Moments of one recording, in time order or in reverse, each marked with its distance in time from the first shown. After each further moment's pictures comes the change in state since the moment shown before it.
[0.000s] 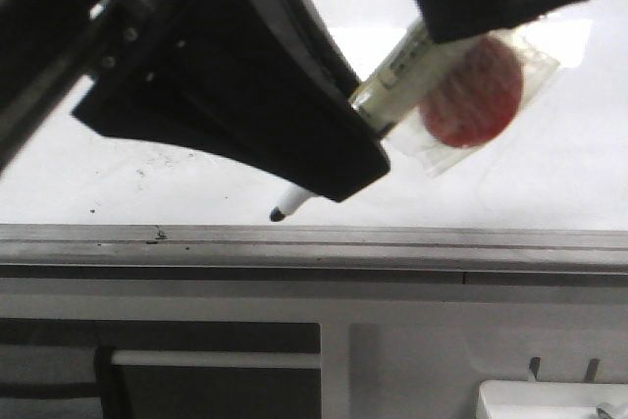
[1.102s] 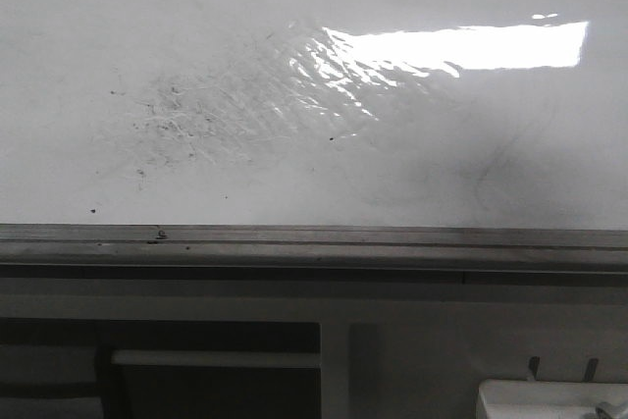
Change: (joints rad) left arm 0.360 -0.787 0.267 -0.019 -0.056 -0.427; right arm 0.001 -0.196 -0.006 -0.287 -0.533 -0.052
